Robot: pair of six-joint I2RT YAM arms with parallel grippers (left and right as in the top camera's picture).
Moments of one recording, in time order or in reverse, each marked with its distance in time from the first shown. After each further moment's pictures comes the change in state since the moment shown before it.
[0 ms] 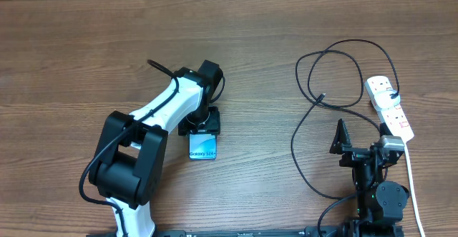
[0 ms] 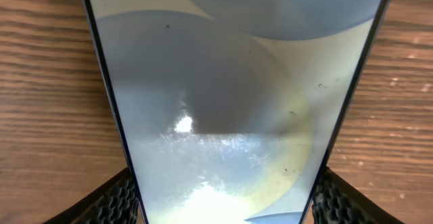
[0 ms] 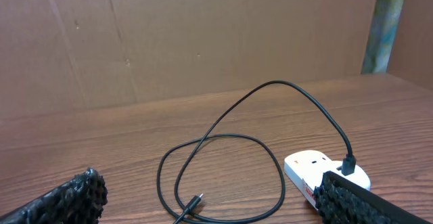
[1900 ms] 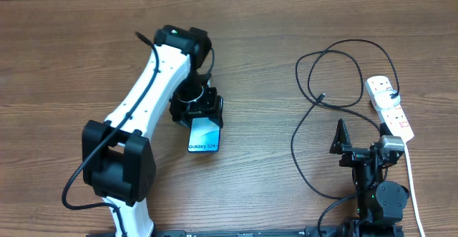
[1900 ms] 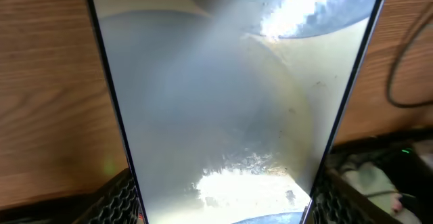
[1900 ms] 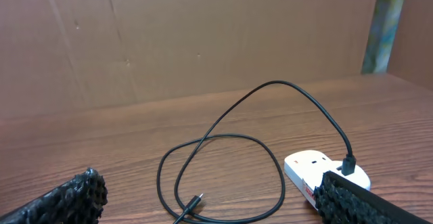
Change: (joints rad) left arm 0.077 0.000 0.422 -0.576 0.278 0.191; right arm 0.000 0.000 0.000 0.000 0.000 0.000
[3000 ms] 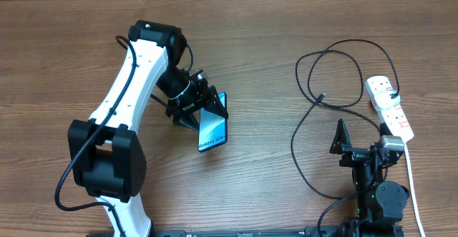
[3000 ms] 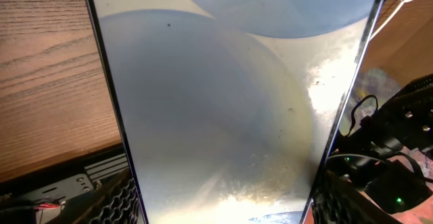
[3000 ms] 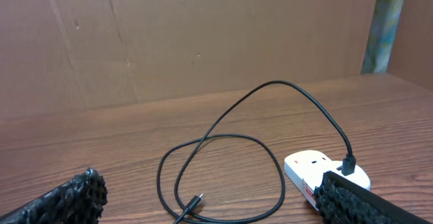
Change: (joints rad) left arm 0.114 0.000 0.001 -0.082 0.354 0.047; right arm 0.000 0.000 0.000 0.000 0.000 0.000
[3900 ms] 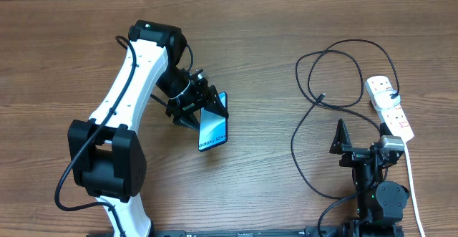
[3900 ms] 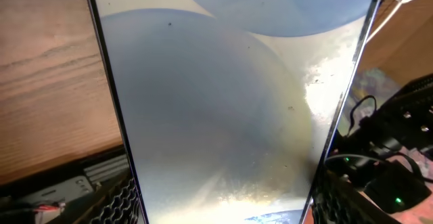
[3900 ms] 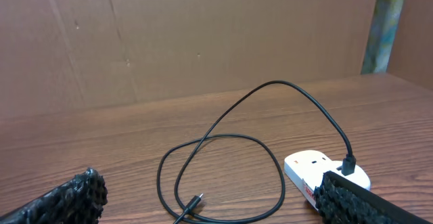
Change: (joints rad) left arm 0.000 0.000 0.000 0.014 -0.004 0.001; right arm 0.000 0.000 0.000 0.000 0.000 -0.001
